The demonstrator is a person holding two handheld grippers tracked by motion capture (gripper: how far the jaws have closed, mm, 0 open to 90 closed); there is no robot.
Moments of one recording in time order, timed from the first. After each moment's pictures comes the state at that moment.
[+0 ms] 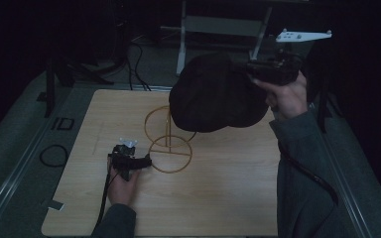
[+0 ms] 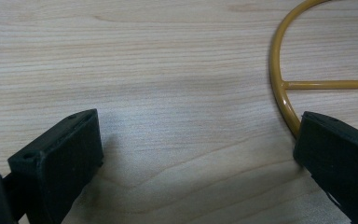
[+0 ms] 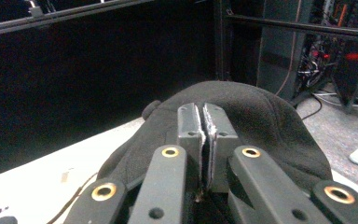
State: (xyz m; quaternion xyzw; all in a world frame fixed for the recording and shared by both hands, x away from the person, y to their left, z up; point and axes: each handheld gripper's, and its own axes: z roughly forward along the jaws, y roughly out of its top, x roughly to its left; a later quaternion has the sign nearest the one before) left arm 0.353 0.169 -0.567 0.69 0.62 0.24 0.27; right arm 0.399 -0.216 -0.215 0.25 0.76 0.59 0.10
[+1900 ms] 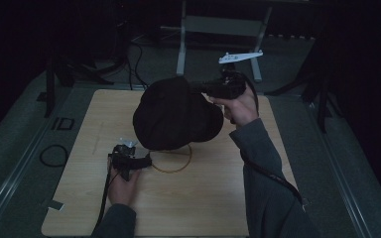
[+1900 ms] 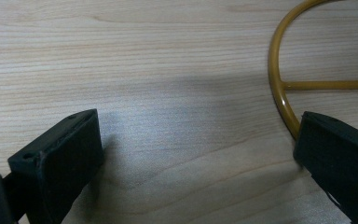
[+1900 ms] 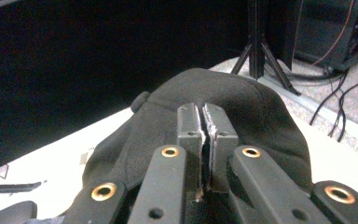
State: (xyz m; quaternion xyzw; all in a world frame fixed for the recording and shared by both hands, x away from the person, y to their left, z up) left arm 0.354 0.169 -0.566 0.69 0.62 0.24 0.27; right arm 0.426 -0.133 -0.287 0.25 0.80 0.55 0.03
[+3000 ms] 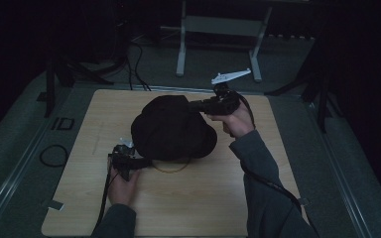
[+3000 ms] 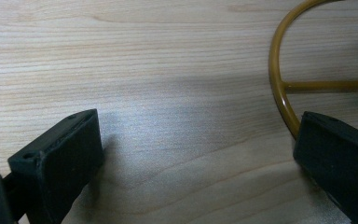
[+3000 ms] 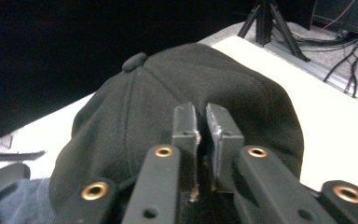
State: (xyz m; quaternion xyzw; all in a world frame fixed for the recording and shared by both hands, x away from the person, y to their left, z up) left arm 0.354 0.169 -0.566 0.70 0.62 0.24 0.27; right arm 0.428 -0.131 -0.338 0.25 0.83 0.50 0.00
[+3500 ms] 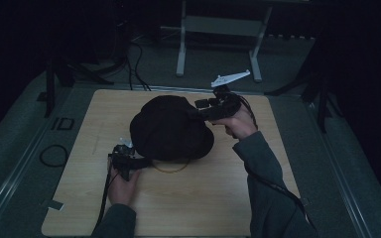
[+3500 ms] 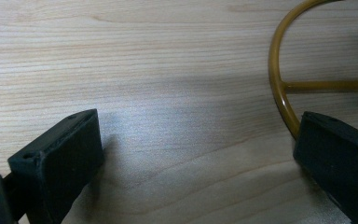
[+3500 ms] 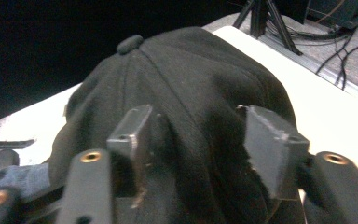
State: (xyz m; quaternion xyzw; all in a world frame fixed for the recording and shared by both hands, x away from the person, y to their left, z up) left arm 0.354 0.169 -0.566 0.70 0.62 0.24 0.27; right arm 0.424 -0.133 -0.340 0.25 0.84 0.48 0.02
